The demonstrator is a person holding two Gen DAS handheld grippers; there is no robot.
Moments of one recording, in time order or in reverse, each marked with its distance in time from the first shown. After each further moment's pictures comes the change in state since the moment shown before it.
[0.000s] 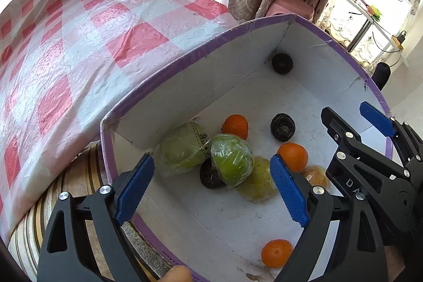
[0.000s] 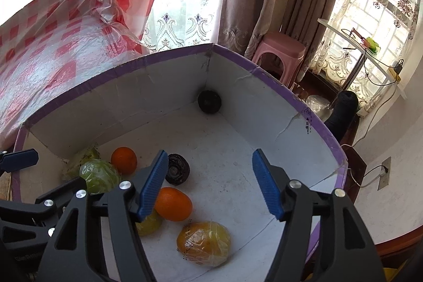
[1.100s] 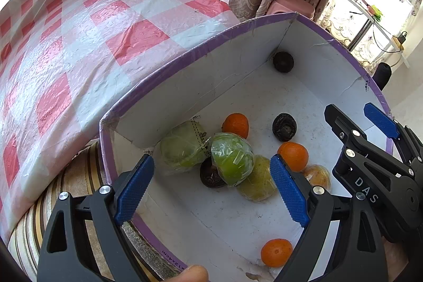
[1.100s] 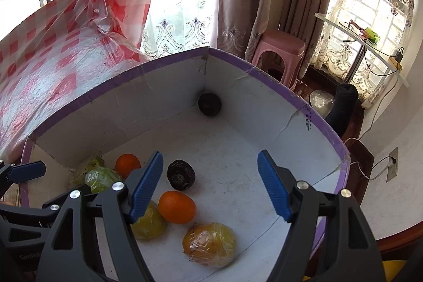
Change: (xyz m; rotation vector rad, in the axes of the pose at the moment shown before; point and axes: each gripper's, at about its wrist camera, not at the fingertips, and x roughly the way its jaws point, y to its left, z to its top) left arm 0.003 0.001 0.001 -0.003 0.015 0.005; right arm -0.003 -0.009 -0.001 0.062 -0.016 0.028
